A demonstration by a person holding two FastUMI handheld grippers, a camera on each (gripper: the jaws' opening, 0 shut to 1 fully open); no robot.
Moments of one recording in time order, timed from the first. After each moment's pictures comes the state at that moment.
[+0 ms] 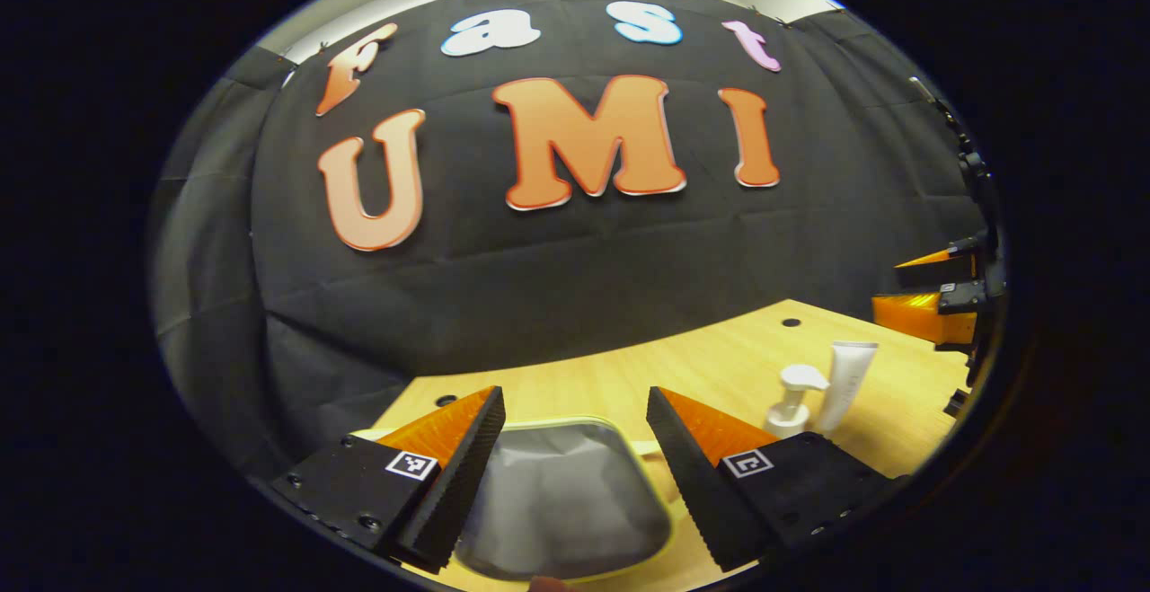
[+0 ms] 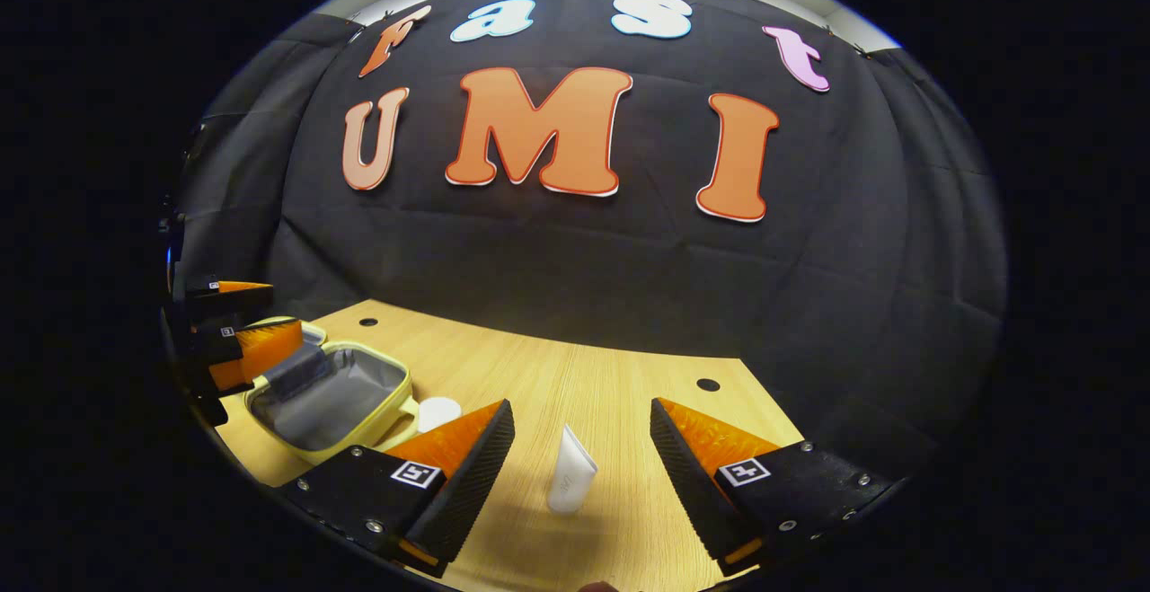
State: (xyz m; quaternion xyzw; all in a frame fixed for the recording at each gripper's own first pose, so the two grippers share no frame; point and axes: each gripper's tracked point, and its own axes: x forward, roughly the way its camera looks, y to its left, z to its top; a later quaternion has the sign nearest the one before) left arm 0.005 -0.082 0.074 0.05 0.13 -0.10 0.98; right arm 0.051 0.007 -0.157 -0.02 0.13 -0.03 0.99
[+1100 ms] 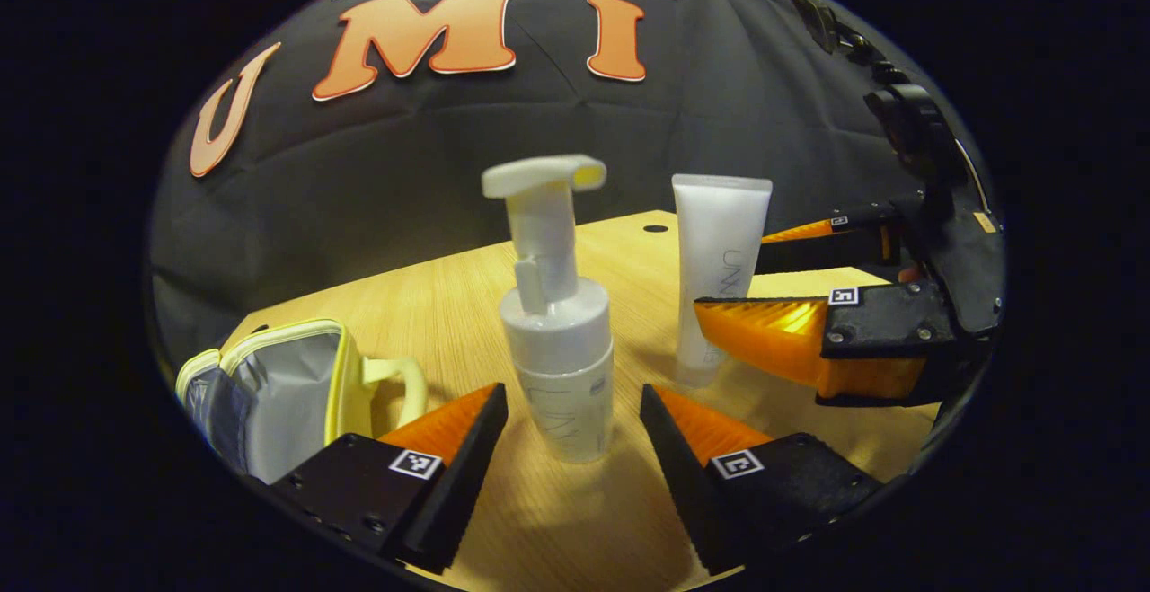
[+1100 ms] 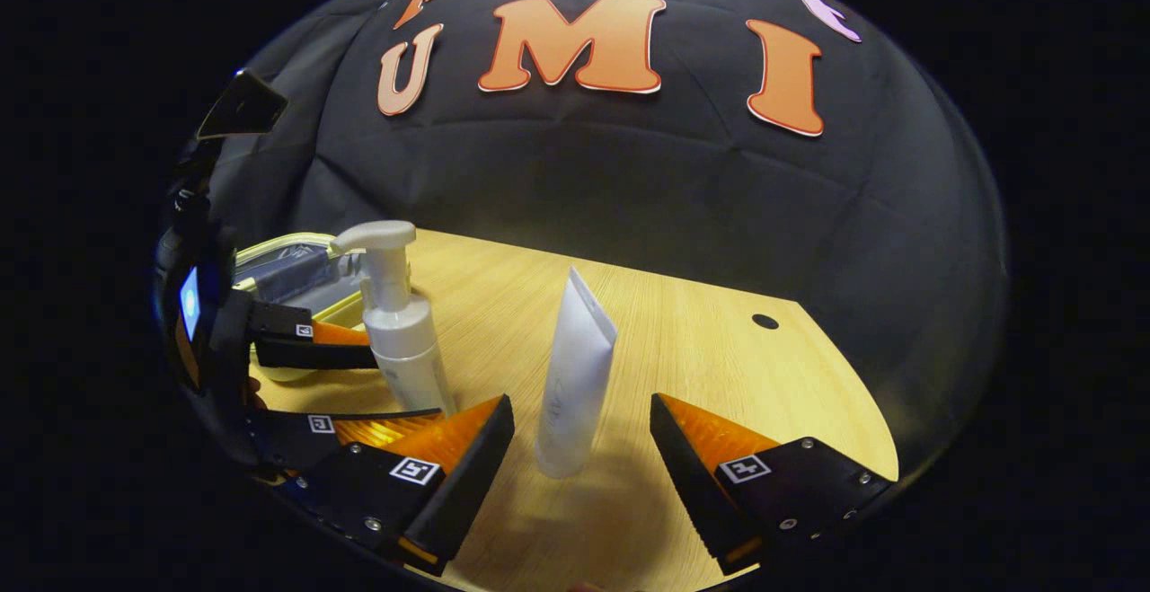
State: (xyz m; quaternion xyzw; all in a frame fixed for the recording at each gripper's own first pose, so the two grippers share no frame) left arm 0.008 -0.277 -0.090 0.04 0.25 -0.26 0.93; right arm 0.073 0.010 -0.296 -0.03 0.21 0.05 0.98
